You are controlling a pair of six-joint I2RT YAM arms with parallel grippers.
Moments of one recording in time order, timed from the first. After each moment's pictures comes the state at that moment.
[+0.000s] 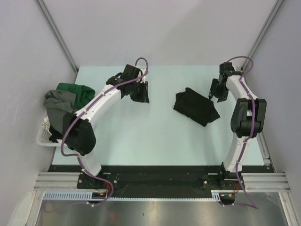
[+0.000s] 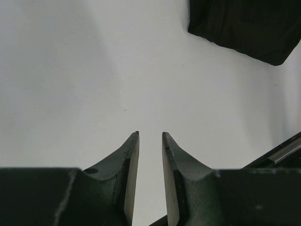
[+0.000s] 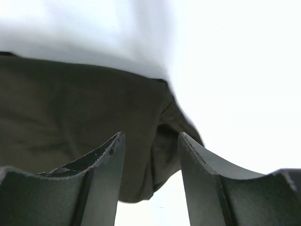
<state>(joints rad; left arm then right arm) -0.48 1.76 1.59 -0.75 0.22 -0.30 -0.02 2.01 1.69 -0.83 0.02 0.26</state>
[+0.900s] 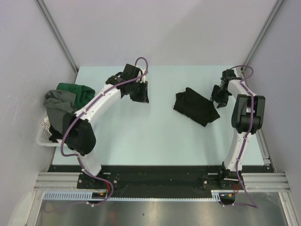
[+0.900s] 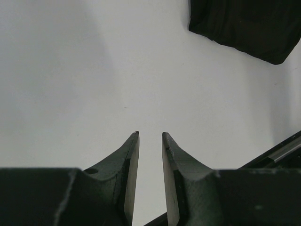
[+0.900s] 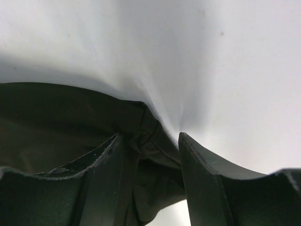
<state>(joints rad) -0.48 1.76 1.60 -0.77 0.21 -0.29 -0.10 2.11 1.63 -0.74 -0.07 0.25</state>
